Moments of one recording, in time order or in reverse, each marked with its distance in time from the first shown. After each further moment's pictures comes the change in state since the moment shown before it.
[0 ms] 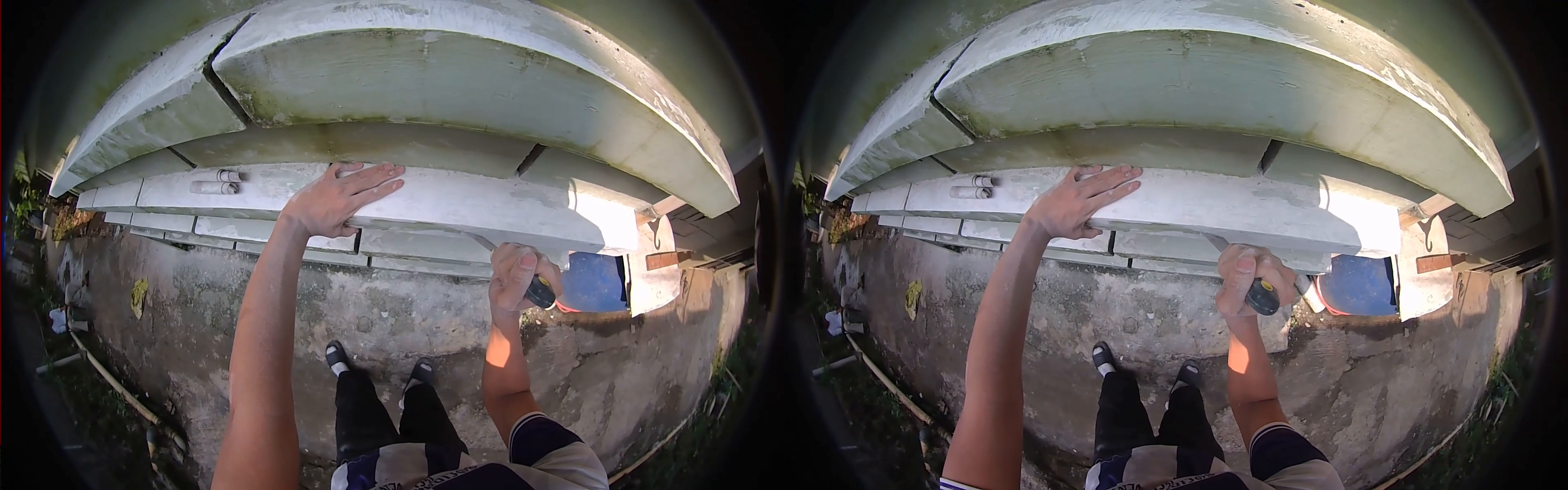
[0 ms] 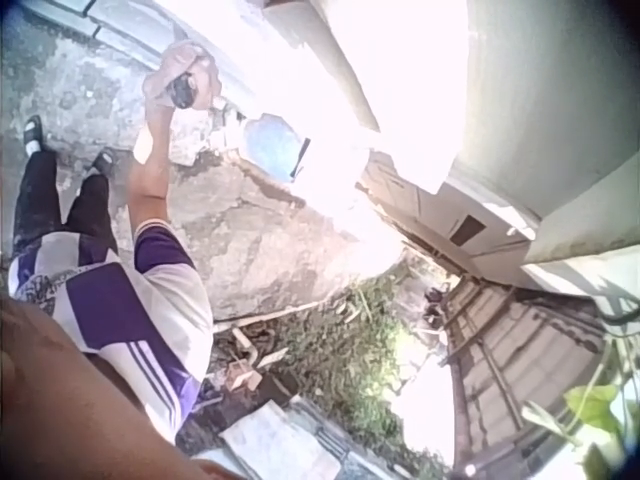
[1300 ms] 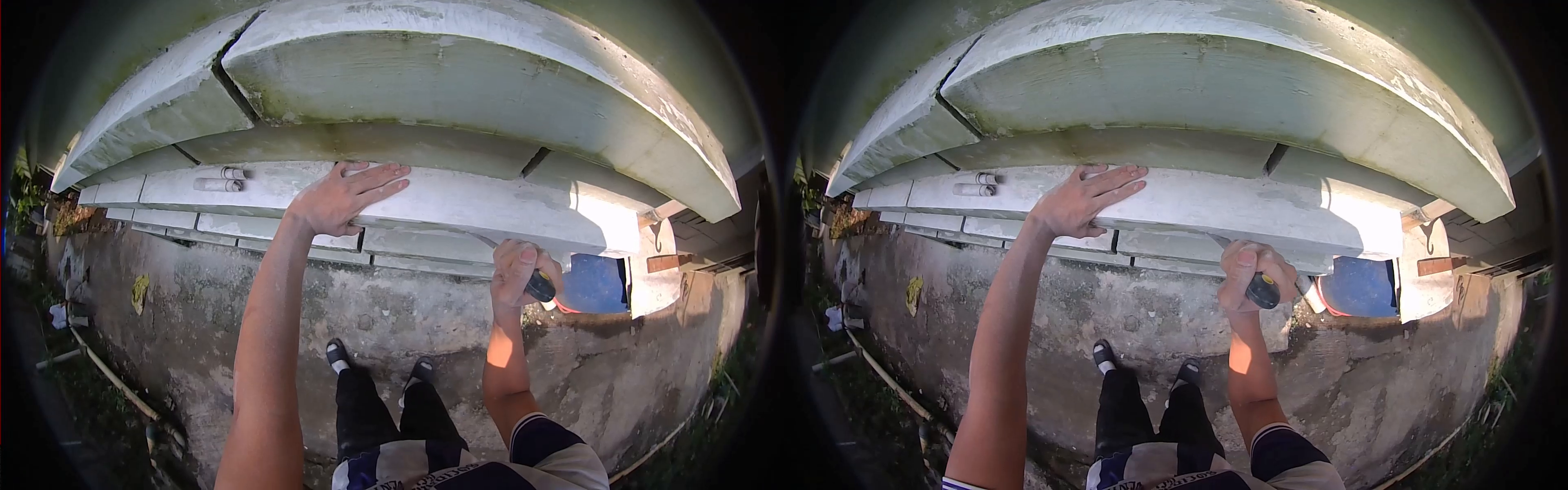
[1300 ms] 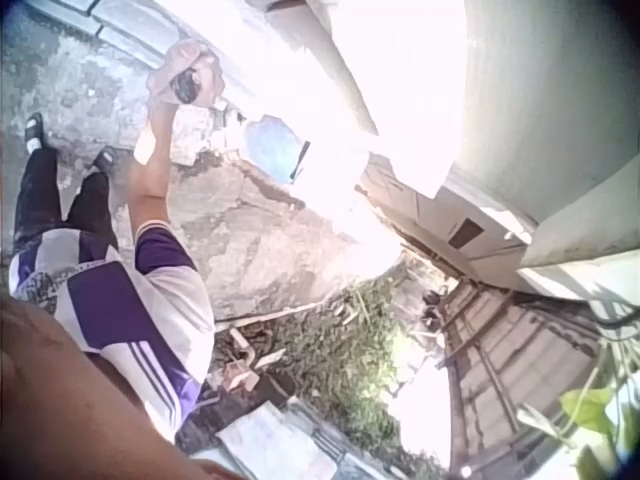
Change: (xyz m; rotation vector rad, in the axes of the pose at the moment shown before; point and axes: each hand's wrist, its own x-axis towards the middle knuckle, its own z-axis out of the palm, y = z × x) left_hand 0.003 0.000 0.006 0.036 -0.010 0.000; right_hand 0.002 -0.002 0.000 -0.271 -0.009 0.004
